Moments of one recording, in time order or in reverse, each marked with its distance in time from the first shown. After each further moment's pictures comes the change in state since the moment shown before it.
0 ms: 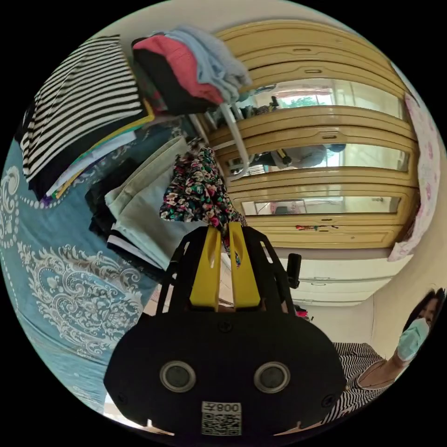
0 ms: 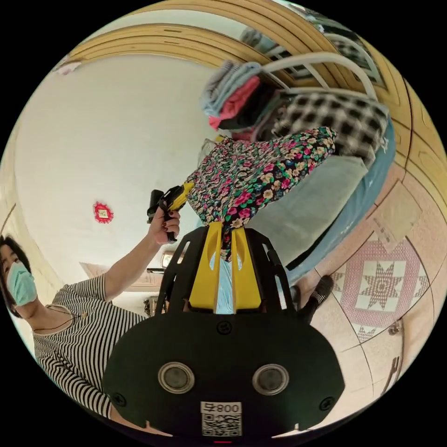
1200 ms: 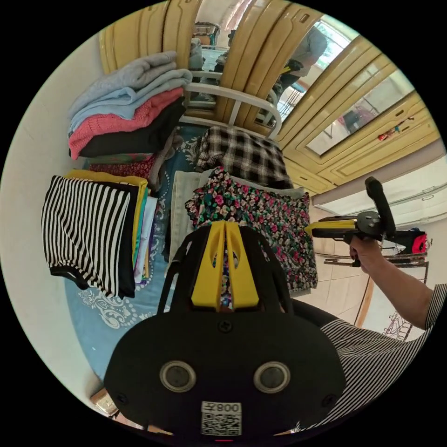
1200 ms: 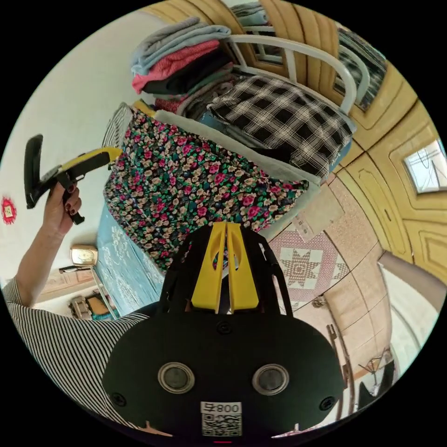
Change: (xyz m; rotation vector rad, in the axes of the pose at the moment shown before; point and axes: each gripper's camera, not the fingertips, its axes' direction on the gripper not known) left arm 0.268 -0.190 0.231 -0.213 -0.789 0.552; right arm -0.017 -0.208 0.102 -0.160 0.665 -0.043
